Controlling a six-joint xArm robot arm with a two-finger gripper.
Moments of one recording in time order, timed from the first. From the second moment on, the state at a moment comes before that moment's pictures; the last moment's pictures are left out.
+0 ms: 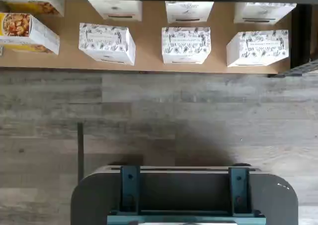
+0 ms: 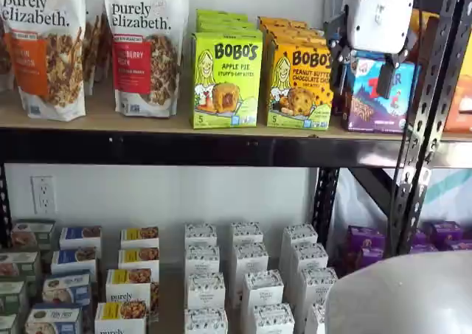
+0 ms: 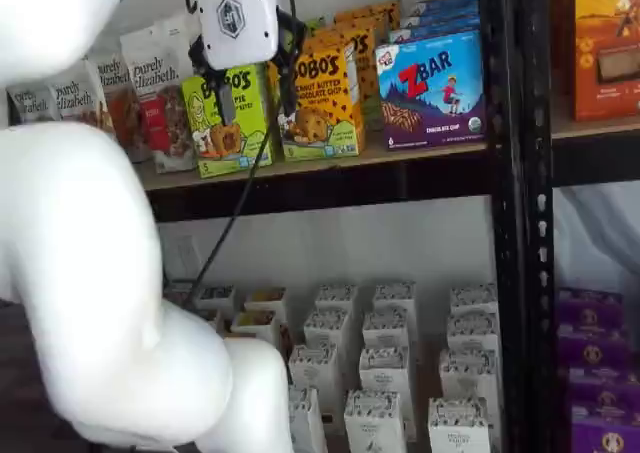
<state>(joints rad) 0.00 -0.73 -1.22 0.04 1.95 0.02</state>
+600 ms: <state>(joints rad) 0.02 -0.74 -1.20 0.00 1.88 0.02</state>
